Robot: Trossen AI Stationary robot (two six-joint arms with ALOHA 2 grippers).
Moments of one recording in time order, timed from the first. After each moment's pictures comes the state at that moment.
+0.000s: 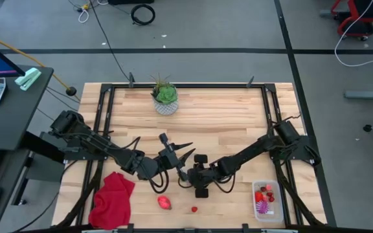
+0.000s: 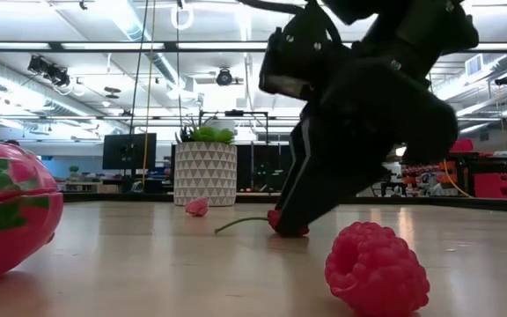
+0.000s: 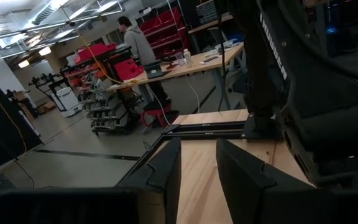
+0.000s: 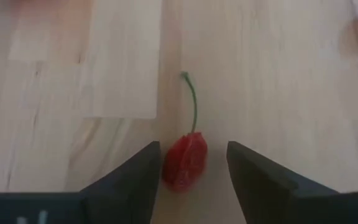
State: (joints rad) left arm -0.48 1.64 1.12 0.50 -1.03 0.26; right arm 0.40 2.02 1.17 -0.12 0.24 0.32
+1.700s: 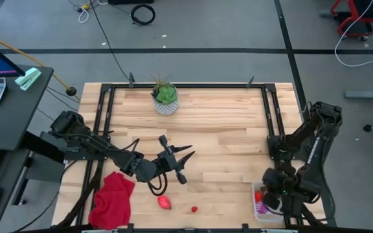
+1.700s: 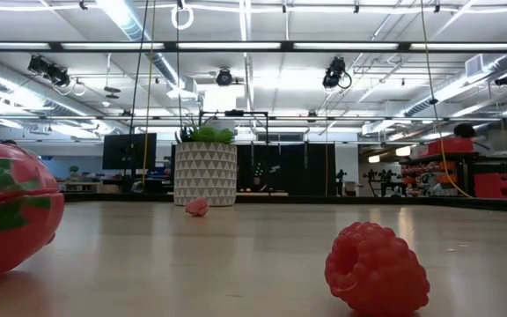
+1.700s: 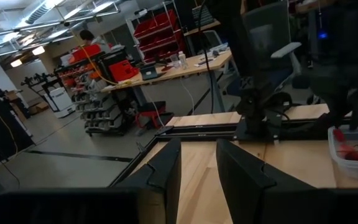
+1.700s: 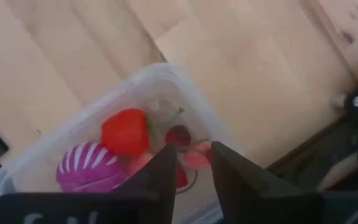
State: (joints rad) left arm -0.50 1.64 1.12 0.50 -1.03 0.25; right arm 1.19 1.43 0.98 -1.16 0.24 1.84
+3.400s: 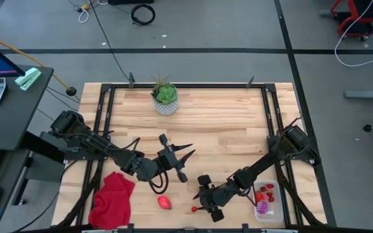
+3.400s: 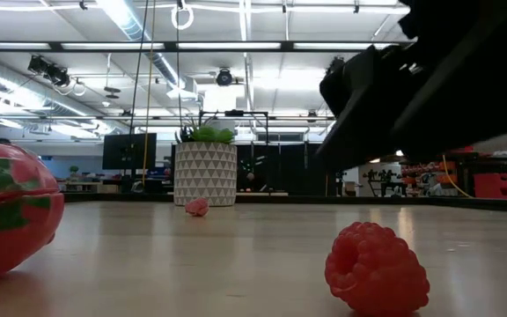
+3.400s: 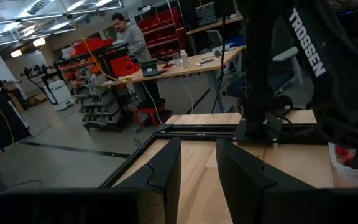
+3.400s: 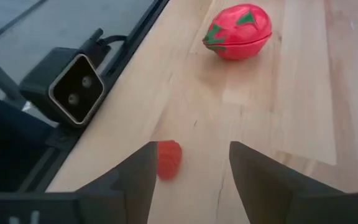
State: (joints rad) left arm -0.49 1.64 1.12 0.50 -1.03 0.19; right arm 0.61 1.96 0.99 0.35 0.18 0.24
